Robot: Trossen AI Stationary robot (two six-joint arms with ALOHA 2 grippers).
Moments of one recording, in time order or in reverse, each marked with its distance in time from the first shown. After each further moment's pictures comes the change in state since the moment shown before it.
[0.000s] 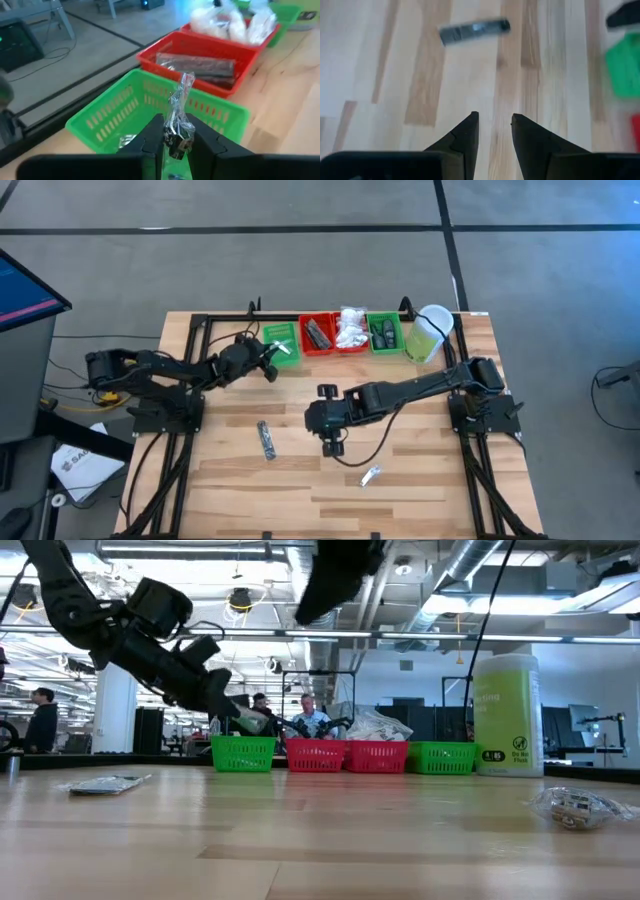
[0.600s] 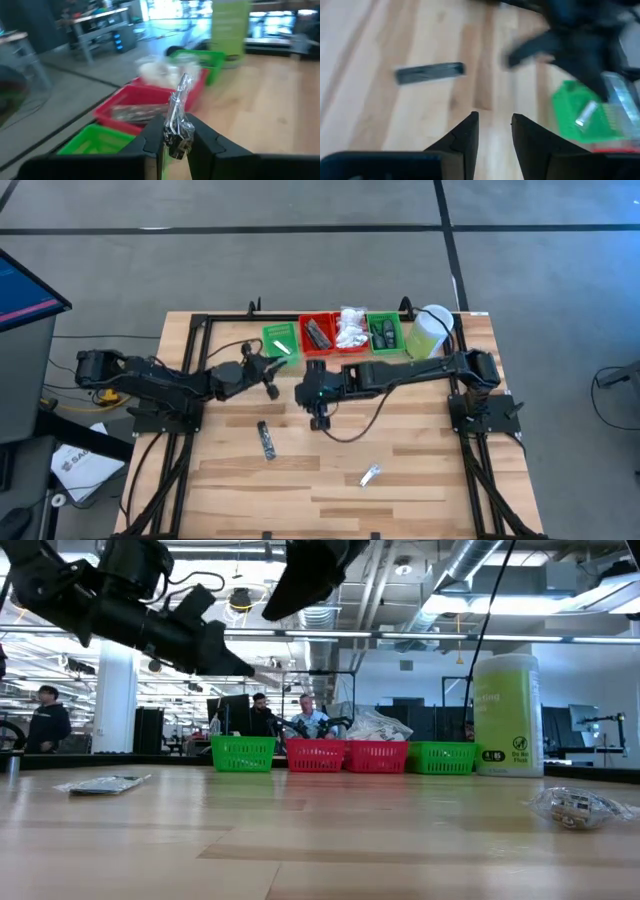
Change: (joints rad) left arm -0.272 -0.121 -0.002 0.076 -0.124 0.108; right arm -0.121 0.000 0.014 0.182 -0.002 -0.196
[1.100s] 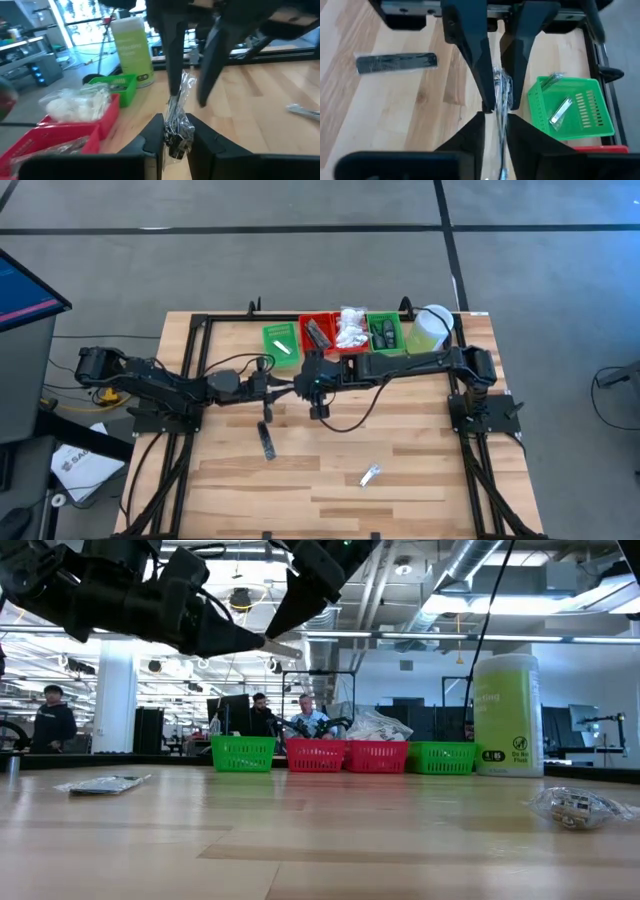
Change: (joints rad) left arm -0.138 0.000 0.000 0.076 0.270 0.088; right arm -0.077 0.013 0.000 0.017 -0.001 -0.110
